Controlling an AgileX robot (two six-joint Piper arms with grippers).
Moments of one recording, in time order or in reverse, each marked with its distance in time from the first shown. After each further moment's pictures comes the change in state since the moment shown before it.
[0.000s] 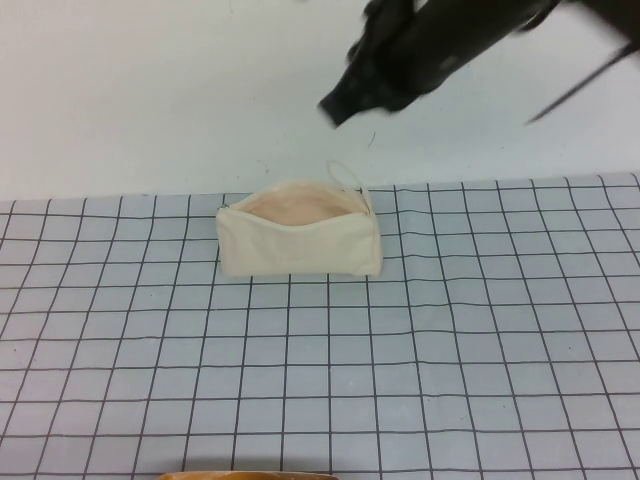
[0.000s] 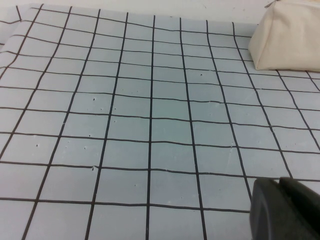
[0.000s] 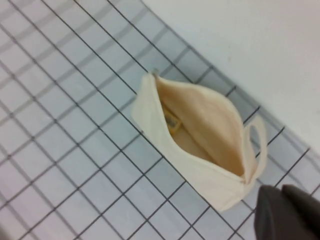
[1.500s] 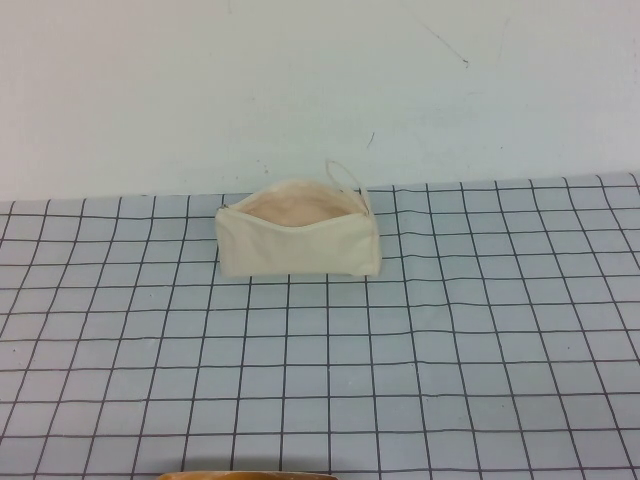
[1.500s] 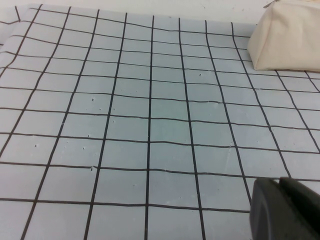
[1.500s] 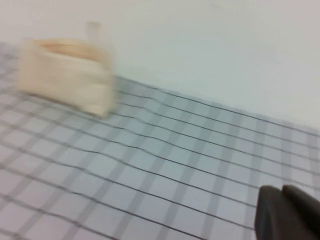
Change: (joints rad) right arm -0.343 -1.754 2.027 -0.038 -0.851 0.076; left arm 0.000 0.000 0.000 0.000 0.000 0.000
